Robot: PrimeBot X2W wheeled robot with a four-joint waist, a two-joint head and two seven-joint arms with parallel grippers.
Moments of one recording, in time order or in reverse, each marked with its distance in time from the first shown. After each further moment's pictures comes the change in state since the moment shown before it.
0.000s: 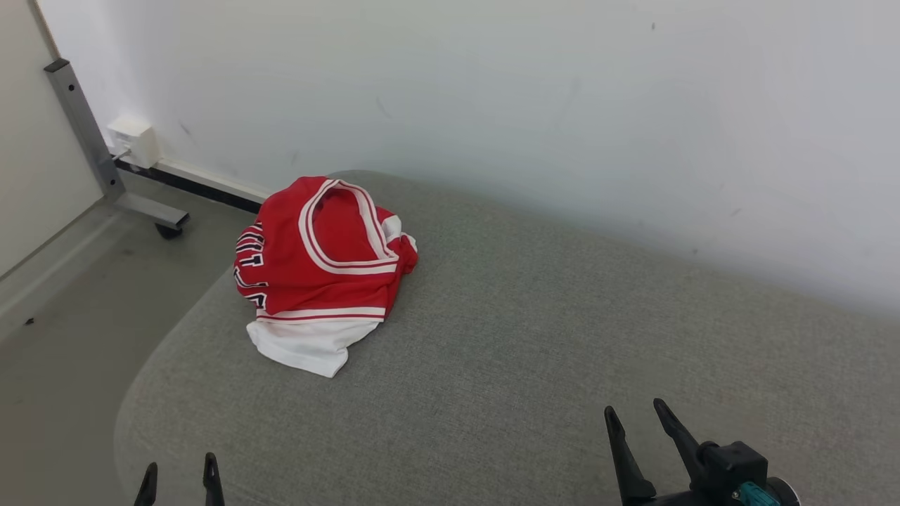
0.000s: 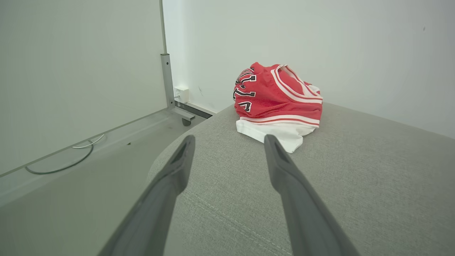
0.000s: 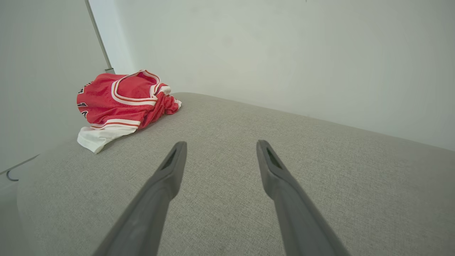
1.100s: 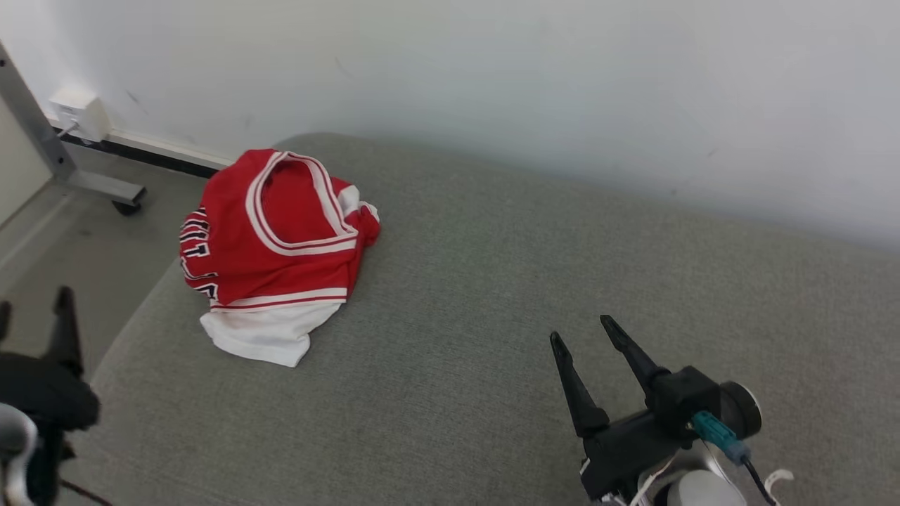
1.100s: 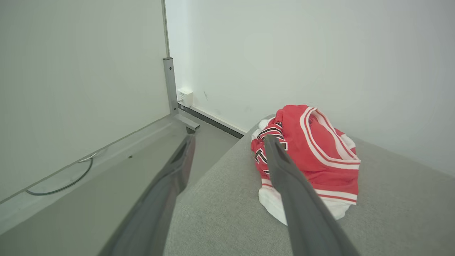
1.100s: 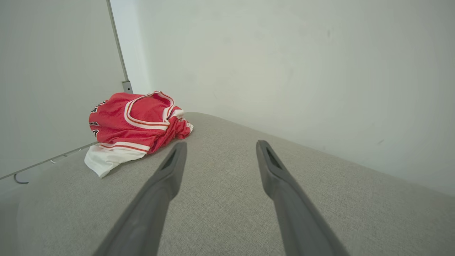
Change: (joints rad) left arm -0.417 0.236 0.101 0.105 -0.218 -0.062 0.378; right arm -0.172 0.001 0.116 -0.050 -0.058 0.000 0.035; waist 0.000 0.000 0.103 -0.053
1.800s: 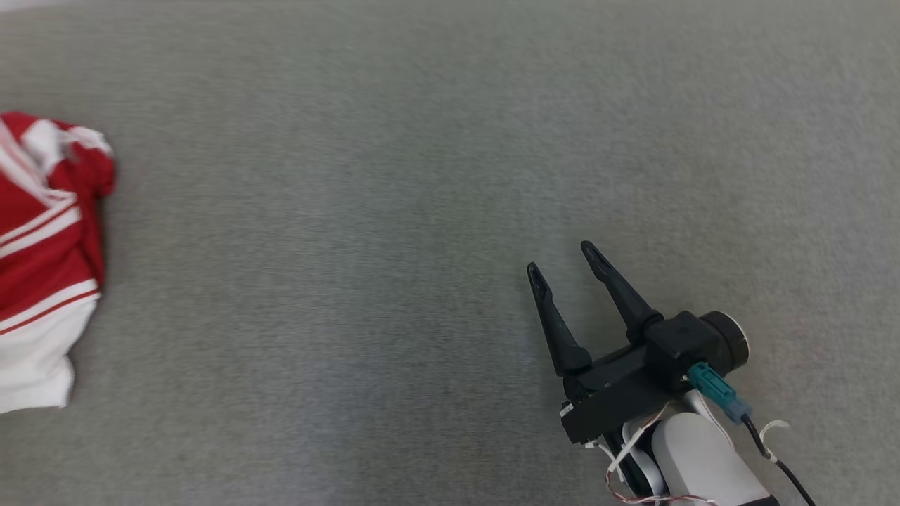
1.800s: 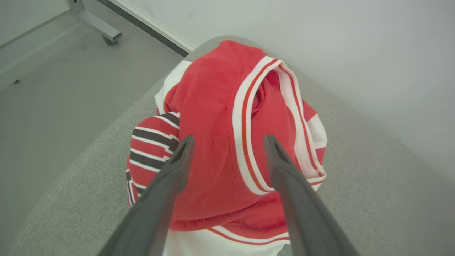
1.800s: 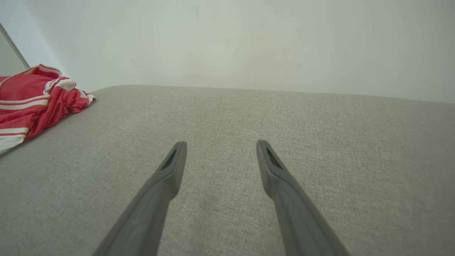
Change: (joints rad) left arm -0.234 0.211 0.203 0.001 -0.345 0.084 0.521; right arm -0.149 -0.002 0.057 -0.032 0.026 0.000 -0.047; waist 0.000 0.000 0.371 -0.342
